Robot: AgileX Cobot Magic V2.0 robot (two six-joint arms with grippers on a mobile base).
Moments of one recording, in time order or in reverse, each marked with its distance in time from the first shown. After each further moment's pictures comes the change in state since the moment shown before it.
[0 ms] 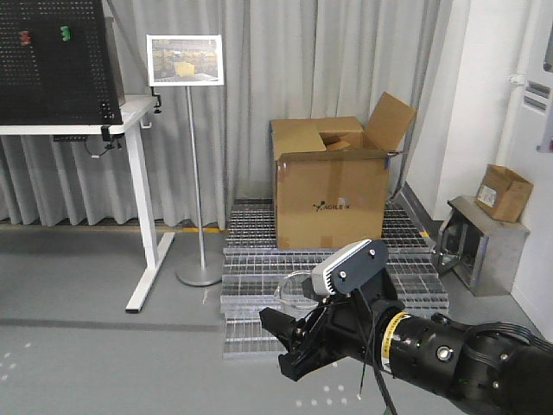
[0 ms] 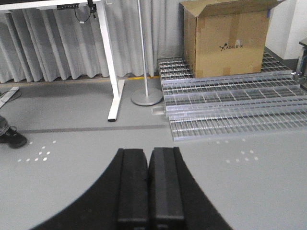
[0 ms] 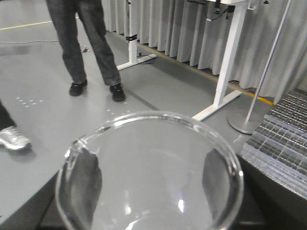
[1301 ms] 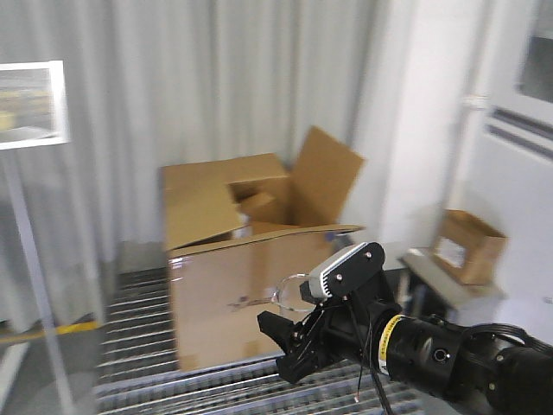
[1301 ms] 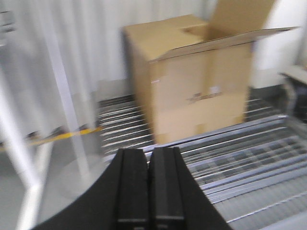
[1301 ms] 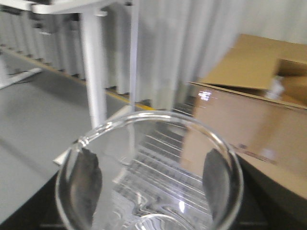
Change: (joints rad) left arm 0.000 0.000 0.000 0.000 0.000 0.000; right arm 0.000 0.005 0.000 0.000 0.008 0.000
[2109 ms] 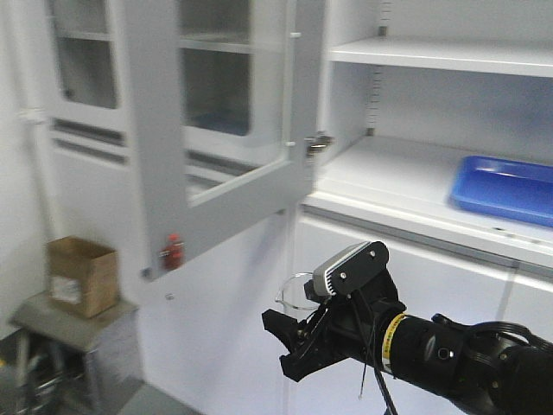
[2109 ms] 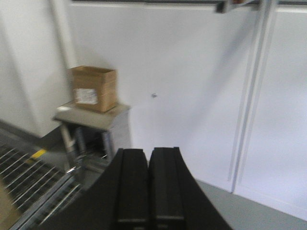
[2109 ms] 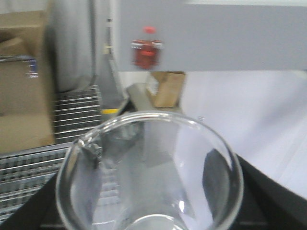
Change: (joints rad) left arm 0.000 0.000 0.000 0.000 0.000 0.000; right arm -0.003 0.000 0.000 0.000 0.005 0.000
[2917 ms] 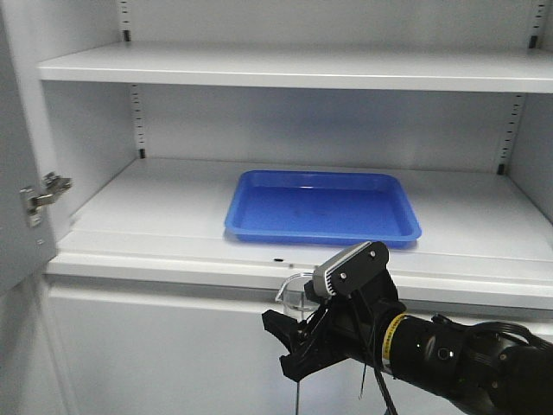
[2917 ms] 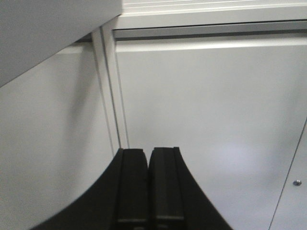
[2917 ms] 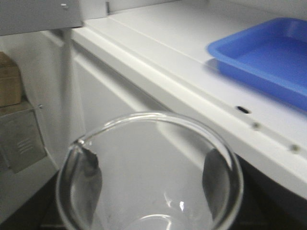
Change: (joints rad) left arm 0.000 0.000 0.000 0.000 0.000 0.000; right arm 0.000 0.000 0.000 0.000 0.000 0.000
